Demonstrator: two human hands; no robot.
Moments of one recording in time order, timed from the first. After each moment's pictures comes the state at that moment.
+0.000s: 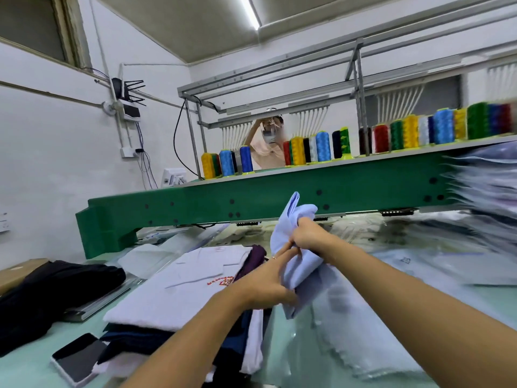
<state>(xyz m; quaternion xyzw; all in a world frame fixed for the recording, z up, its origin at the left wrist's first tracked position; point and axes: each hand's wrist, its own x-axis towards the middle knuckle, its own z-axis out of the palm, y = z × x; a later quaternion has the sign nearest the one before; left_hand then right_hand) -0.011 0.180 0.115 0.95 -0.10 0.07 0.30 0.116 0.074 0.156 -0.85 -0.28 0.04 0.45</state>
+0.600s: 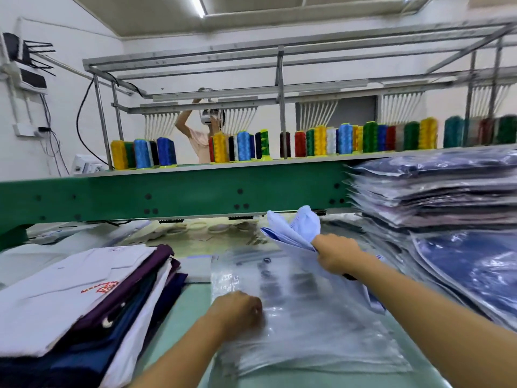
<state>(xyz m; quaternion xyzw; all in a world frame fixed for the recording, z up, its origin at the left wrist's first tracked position) 0.104 0.058 0.014 1.00 -0.03 0.05 -0.03 0.200 -0.182 0.111 -0.97 -0.23 -0.10 -0.01</state>
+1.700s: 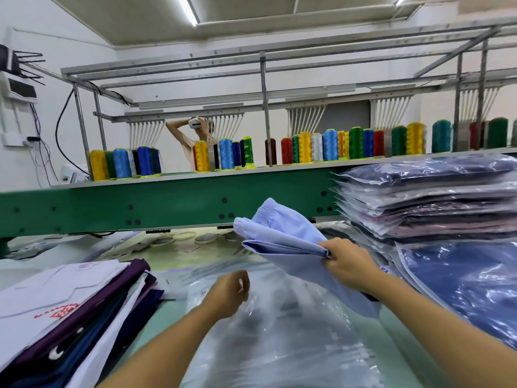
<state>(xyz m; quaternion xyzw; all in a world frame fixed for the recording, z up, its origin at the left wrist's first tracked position) 0.173 0.041 0.038 0.97 0.03 0.14 0.21 0.228 -0.256 0.105 -0.91 -0.30 -0.21 0.19</state>
